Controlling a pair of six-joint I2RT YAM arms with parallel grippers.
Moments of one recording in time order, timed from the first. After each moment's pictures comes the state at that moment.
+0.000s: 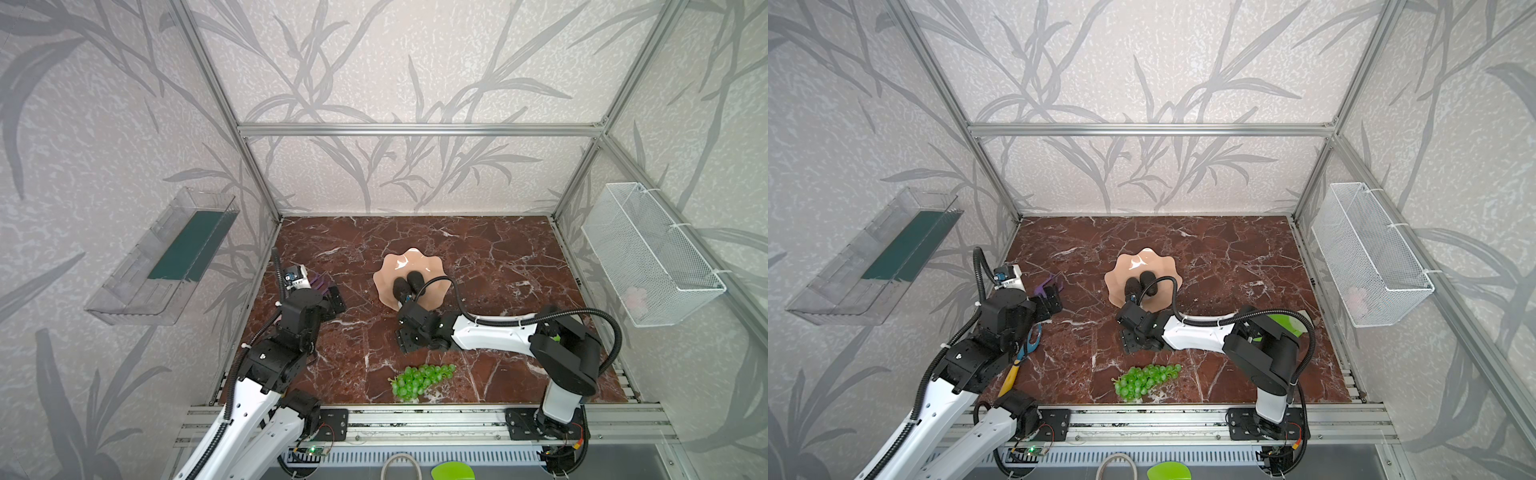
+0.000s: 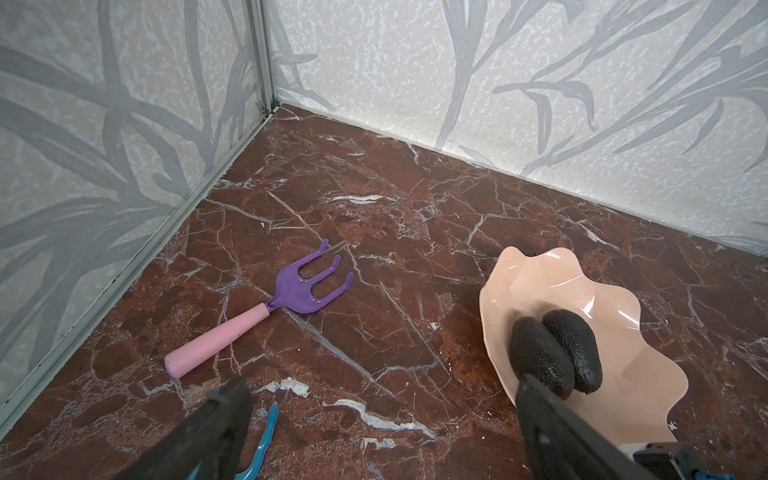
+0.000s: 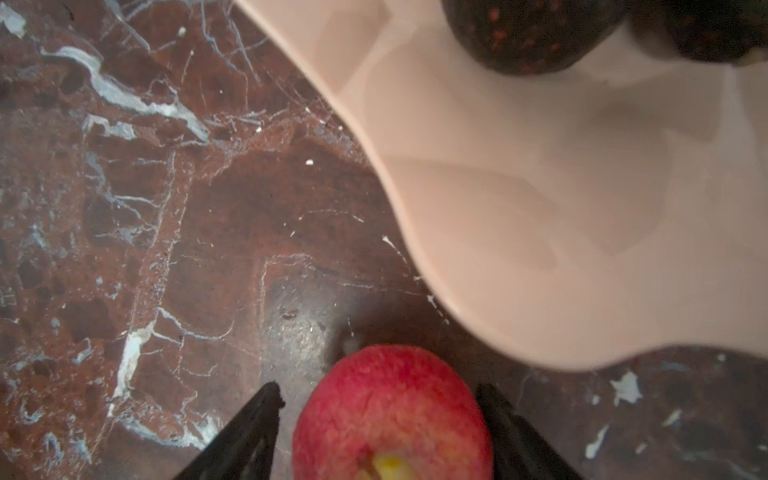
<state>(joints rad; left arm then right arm) -0.40 0.64 0.75 -0.62 -0.46 -0.49 1.05 1.80 1.05 -0.30 0.13 0.62</state>
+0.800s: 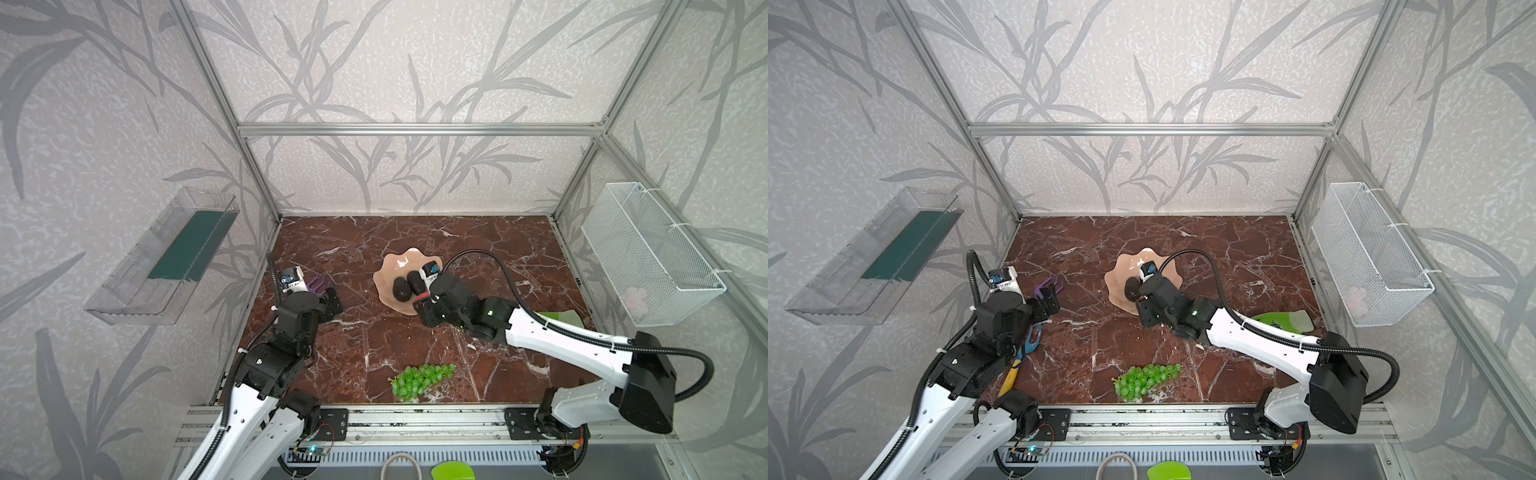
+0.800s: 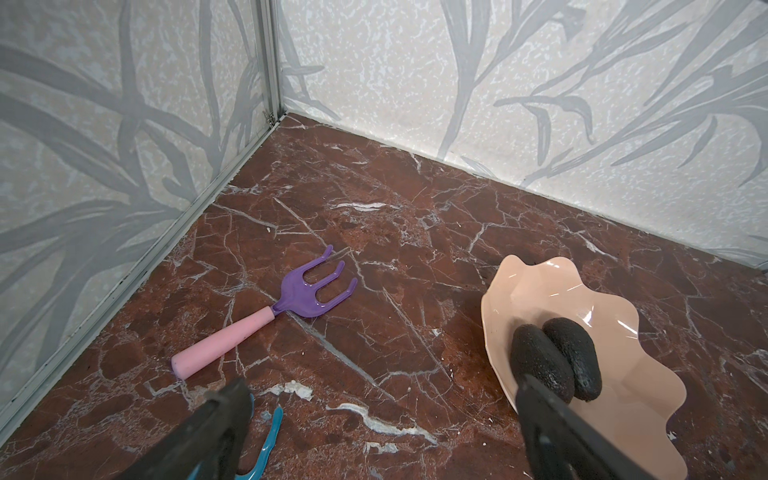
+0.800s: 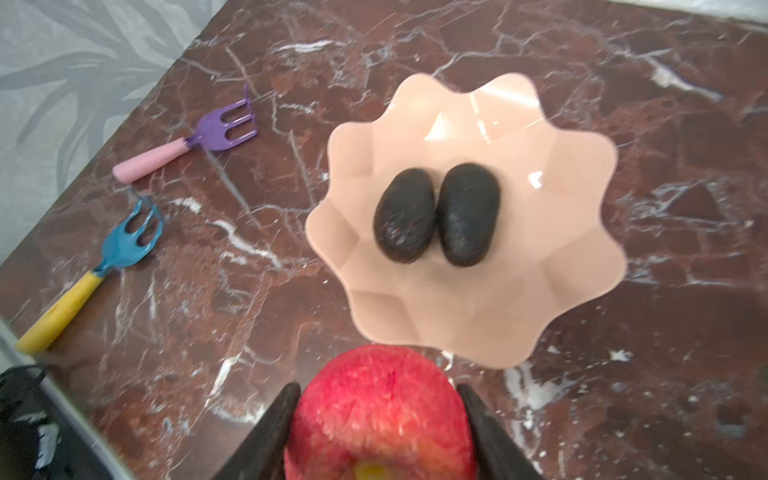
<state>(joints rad) -0.39 0.60 0.74 -0.63 -0.47 -0.49 0.92 1.42 1.09 -0.40 0.21 0.42</state>
